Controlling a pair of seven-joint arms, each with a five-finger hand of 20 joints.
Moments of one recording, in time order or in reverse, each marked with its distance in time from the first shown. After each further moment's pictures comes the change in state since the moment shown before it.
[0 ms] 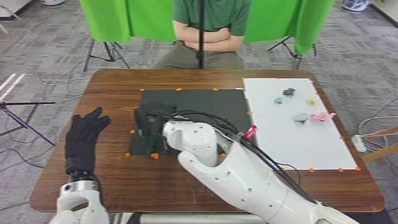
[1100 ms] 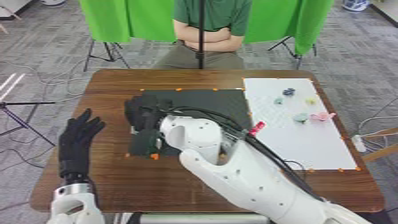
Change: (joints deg) left arm 1.0 -0.3 -1.5 -0.1 -0.1 0.2 0.2; right arm 1.1 2.2 -1.3 -6.2 8.4 2.4 1.4
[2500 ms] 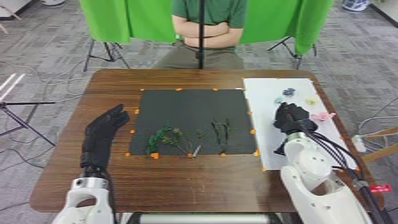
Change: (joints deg) left arm -2.1 -2.5 1.4 -1.0 6.6 -10.0 -4.7; right arm -34.1 12.9 43.4 -10.6 -15.1 10.2 17.5
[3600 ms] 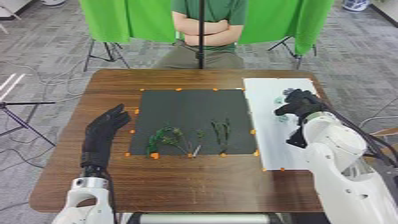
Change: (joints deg) left arm -0.1 0.0 0.3 -0.1 0.1 -0.1 -0.1; right arm 3.6 1.0 6.9 -9.5 13.3 -20.5 4.8
